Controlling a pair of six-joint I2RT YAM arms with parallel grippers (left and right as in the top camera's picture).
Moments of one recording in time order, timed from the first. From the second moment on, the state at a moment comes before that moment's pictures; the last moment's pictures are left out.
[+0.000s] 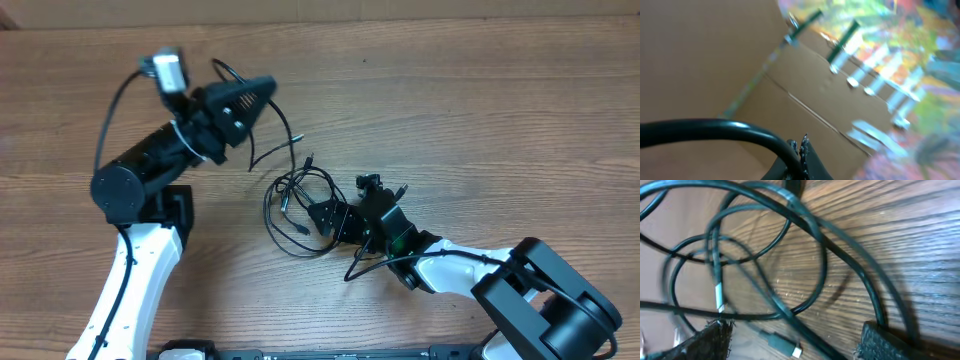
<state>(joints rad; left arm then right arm) -0.02 1.30 0.85 1.19 0.97 -1.33 0.71 1.69 0.52 0.51 -0.18 1.01</state>
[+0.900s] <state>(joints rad) 0.42 1.30 1.43 -0.20 0.87 -0.71 0.71 1.68 0.55 0.45 -0.04 1.21</state>
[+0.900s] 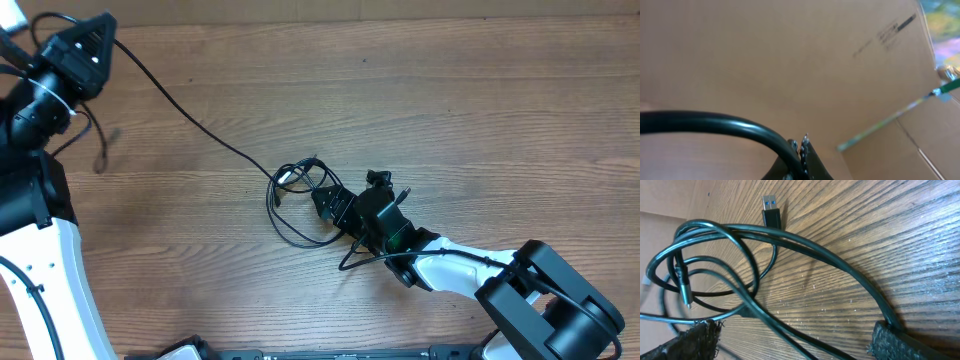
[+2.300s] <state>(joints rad) 0.16 1.30 1.43 -0.69 0.97 -0.45 0.71 1.75 0.52 0.65 0.04 1.06</state>
